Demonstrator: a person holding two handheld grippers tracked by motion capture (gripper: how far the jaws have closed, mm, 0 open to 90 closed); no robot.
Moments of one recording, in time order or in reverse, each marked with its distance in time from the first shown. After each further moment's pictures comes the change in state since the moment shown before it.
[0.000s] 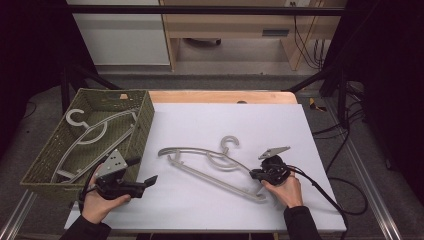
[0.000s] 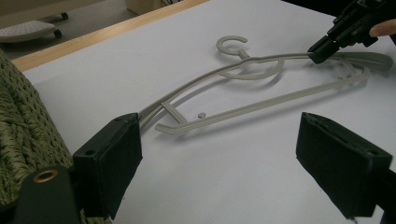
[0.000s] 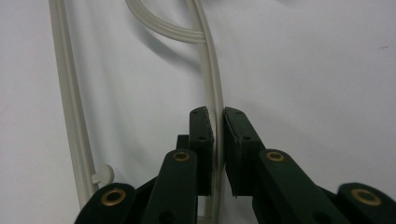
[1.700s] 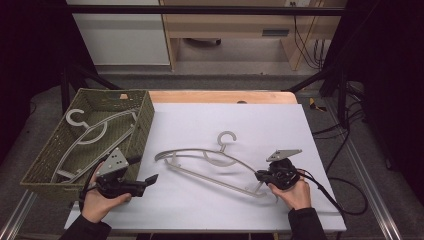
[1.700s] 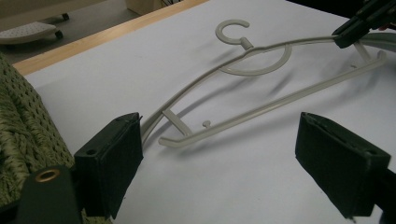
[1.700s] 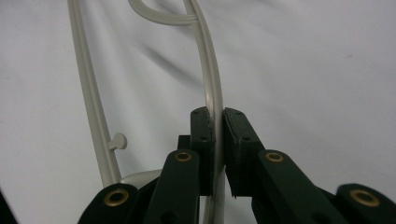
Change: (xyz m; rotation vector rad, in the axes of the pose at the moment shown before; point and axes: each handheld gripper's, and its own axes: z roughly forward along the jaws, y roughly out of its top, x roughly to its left) left arm -0.001 0.009 0.002 0.014 0.004 0.023; right arm 0.014 -0.002 -0.042 -0.055 -0.008 0.005
